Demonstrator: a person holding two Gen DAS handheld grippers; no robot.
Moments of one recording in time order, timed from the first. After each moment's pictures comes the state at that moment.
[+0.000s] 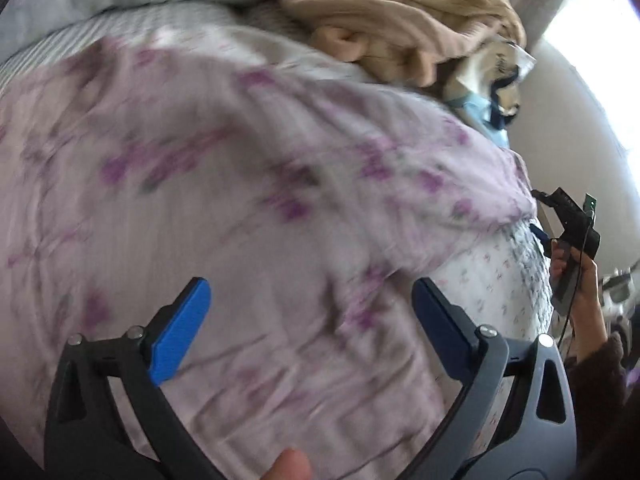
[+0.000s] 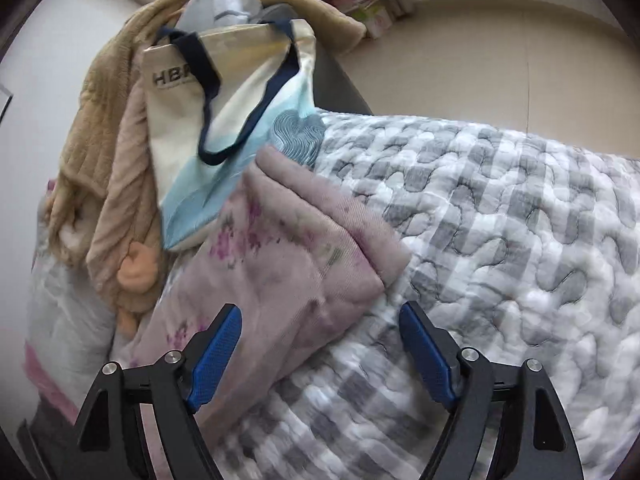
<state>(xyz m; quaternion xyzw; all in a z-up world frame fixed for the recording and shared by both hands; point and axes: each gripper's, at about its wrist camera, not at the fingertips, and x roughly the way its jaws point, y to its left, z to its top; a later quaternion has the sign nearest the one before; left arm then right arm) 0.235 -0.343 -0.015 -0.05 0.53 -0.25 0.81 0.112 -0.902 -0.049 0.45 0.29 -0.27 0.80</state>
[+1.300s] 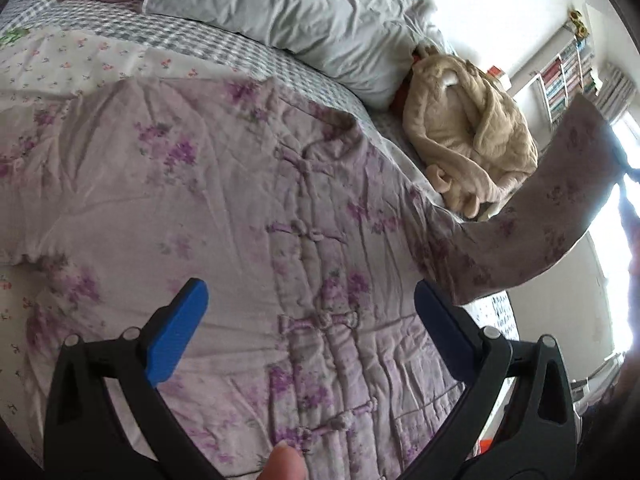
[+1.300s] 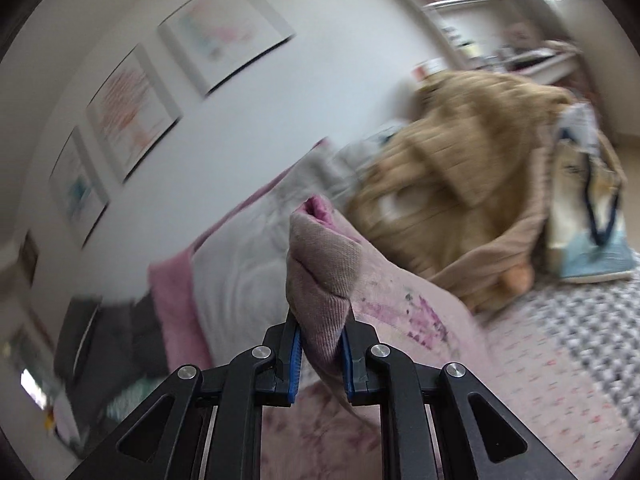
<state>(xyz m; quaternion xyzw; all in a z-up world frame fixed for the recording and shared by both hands) 0.187 -0.059 0.008 -0.23 0.44 -0.18 0.85 0.168 -0.462 0.261 0.26 0.18 0.06 0.95</state>
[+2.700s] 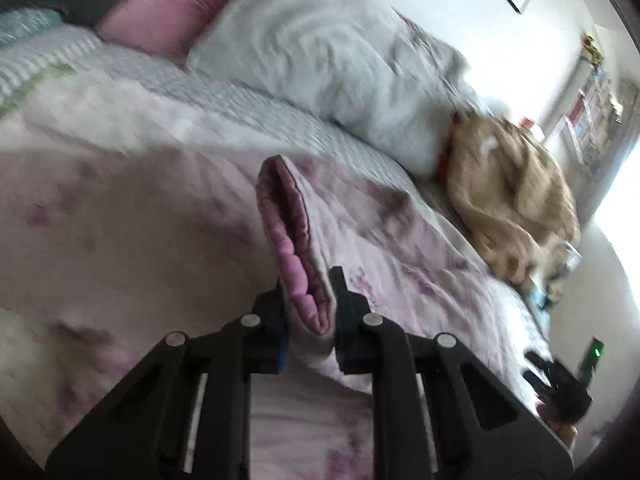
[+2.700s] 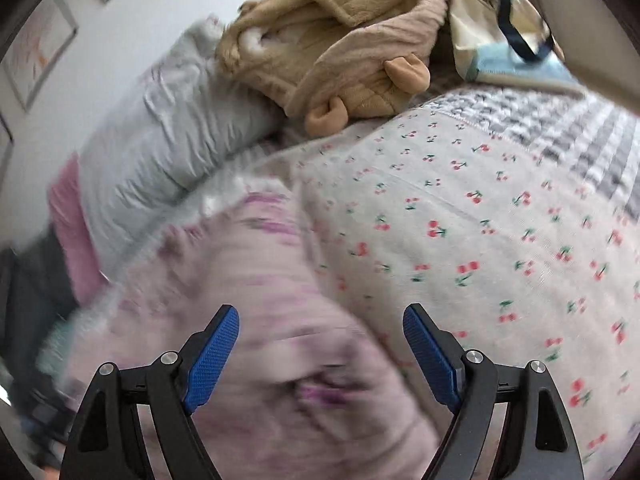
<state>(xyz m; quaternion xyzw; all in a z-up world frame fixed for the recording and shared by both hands) 0.211 -0.020 0.000 -0.23 0.33 -0.07 0.91 0.166 -0.516 -0.026 0.23 0.37 -0.08 0.89</state>
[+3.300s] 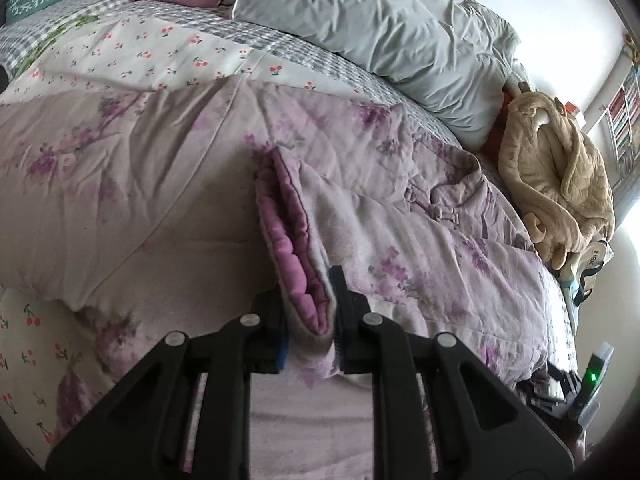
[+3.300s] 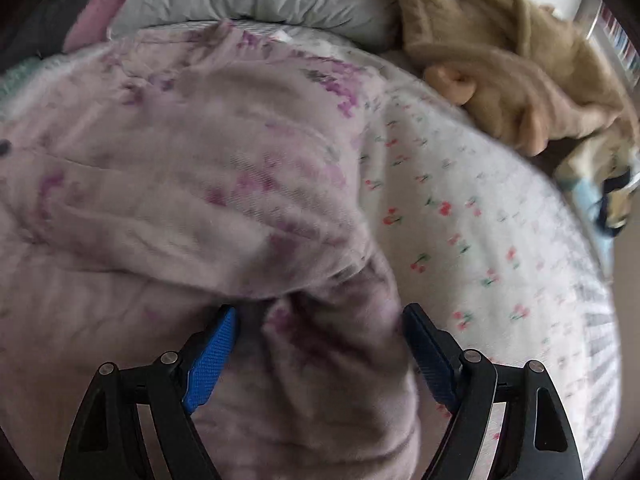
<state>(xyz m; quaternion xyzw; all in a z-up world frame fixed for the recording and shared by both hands) 0.236 -0.013 -0.061 -0.22 0.41 -0.04 0.88 0.189 -0.427 -0.078 -0.13 0.47 -0.05 0.87</state>
